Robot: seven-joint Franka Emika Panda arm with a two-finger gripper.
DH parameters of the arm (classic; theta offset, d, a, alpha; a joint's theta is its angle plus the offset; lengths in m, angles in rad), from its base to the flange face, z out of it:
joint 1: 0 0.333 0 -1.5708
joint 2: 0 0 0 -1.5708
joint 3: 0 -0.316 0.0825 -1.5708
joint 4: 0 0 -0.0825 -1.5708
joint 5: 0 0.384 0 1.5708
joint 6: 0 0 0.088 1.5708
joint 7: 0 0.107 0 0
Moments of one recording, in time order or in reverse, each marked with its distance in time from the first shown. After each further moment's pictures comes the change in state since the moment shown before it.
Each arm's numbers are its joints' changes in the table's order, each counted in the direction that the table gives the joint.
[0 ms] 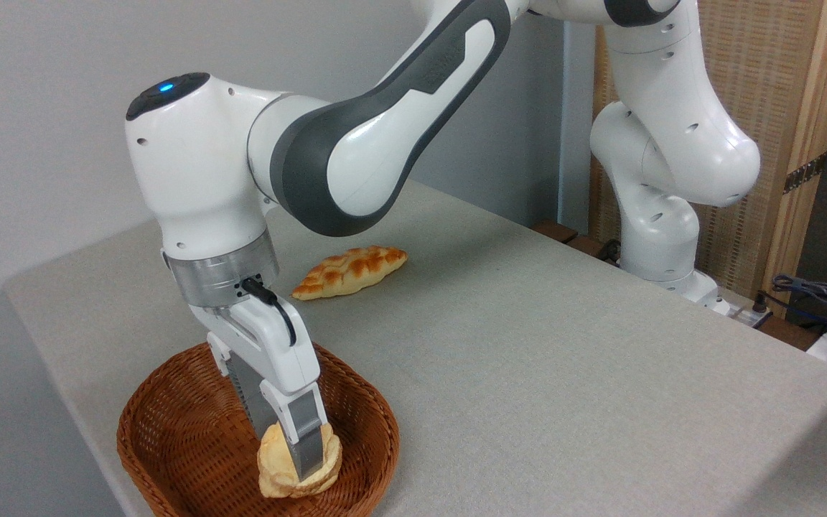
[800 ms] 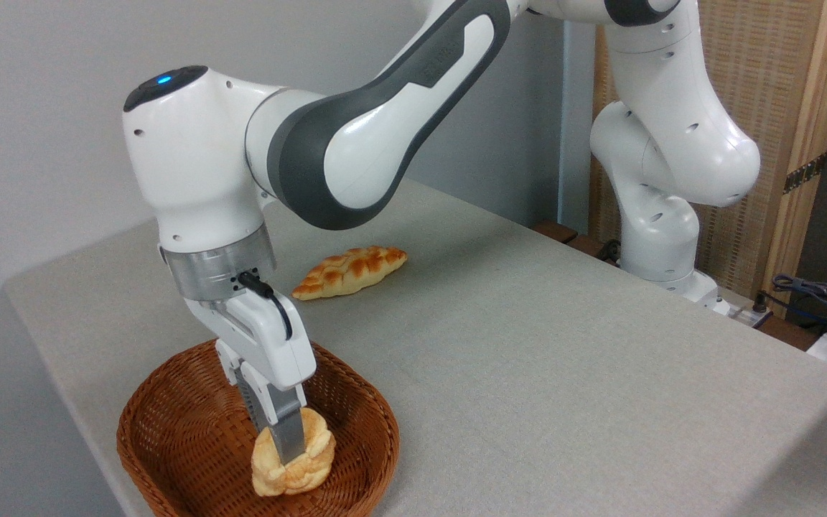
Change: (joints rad) arm 0.000 -0.006 0.001 0.011 0.005 0.001 -0.003
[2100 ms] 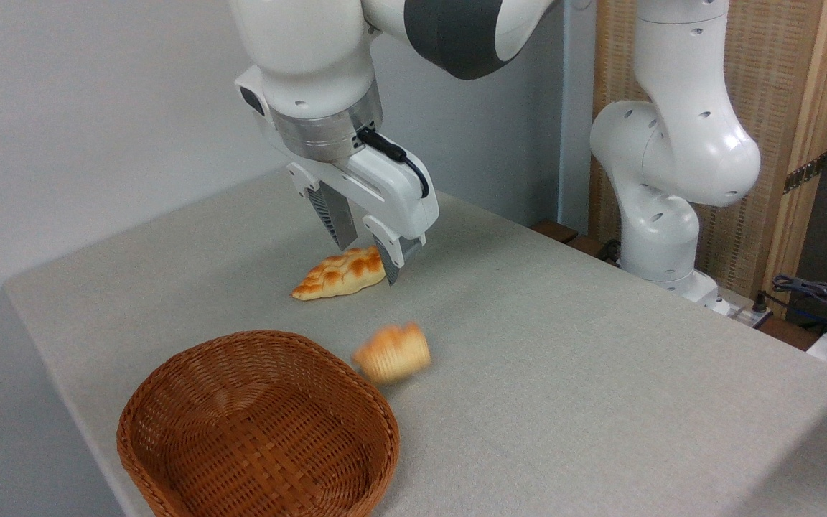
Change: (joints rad) arm 0.005 -0.277 -0.126 -0.022 -0.373 -0.579 0.076
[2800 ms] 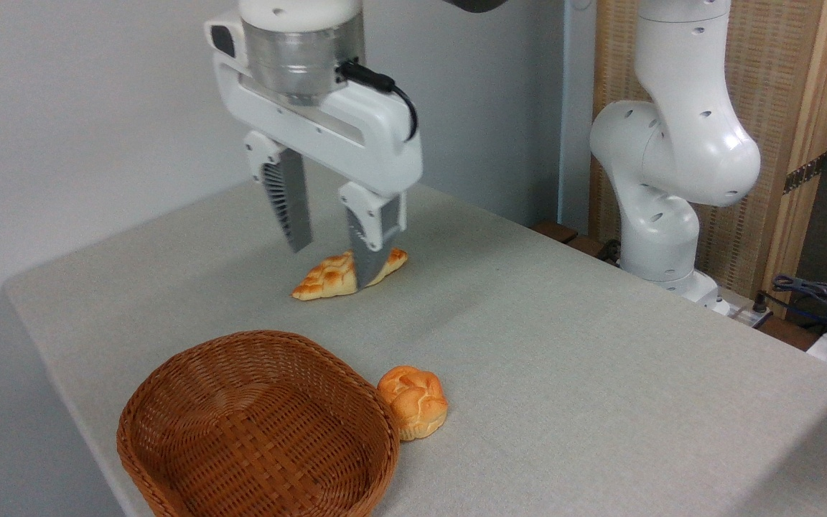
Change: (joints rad) arm 0.001 -0.015 0.022 0.080 0.096 0.176 -0.092
